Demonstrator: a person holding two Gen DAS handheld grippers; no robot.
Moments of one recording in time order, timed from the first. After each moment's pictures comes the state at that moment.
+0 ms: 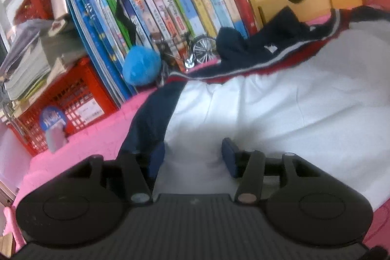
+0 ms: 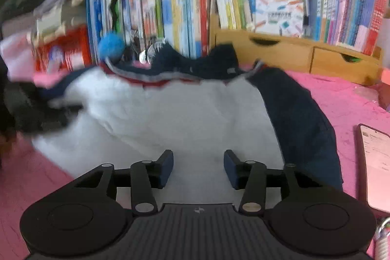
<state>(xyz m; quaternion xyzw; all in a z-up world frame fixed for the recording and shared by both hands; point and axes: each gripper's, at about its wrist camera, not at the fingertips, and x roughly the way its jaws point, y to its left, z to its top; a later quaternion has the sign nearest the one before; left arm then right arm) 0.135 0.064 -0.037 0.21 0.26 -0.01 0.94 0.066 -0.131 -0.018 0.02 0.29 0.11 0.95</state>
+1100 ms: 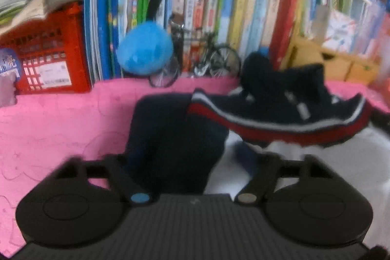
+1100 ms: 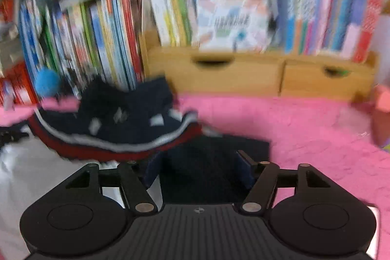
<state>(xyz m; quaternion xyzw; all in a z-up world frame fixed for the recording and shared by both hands) 0.221 0.116 -0.023 0.00 0.31 -0.08 0.95 0.209 -0.219 -0.016 0.03 0.36 0.03 0.93</state>
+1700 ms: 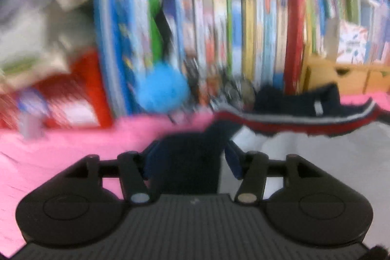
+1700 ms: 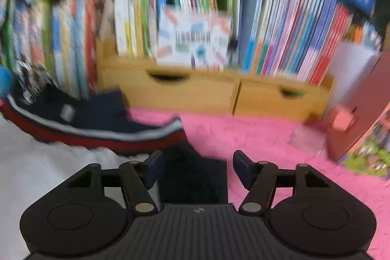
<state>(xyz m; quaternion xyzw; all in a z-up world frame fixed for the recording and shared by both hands) 0.183 0.112 0.022 0.04 0.23 -0.01 0.97 0.176 -0.198 0.002 -0.03 0.25 -0.08 0.96</state>
